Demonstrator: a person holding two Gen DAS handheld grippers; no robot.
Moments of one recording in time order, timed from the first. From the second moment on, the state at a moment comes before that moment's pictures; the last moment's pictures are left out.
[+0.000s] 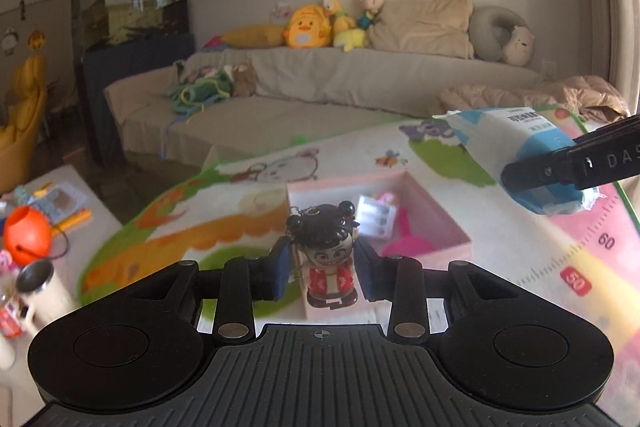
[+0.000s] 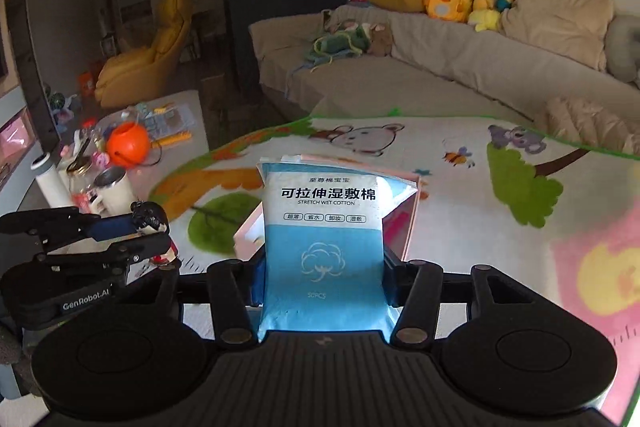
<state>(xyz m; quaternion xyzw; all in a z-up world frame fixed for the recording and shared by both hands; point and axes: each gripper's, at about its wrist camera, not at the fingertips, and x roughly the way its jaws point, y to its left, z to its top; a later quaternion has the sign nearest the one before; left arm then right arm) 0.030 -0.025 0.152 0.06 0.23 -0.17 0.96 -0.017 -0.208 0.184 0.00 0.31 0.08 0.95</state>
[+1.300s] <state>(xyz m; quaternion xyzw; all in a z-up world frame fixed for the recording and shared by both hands) 0.026 -0.011 0.033 0.02 0.32 -0.09 0.94 0.031 -0.209 0.103 0.05 0.30 0.07 0.95</state>
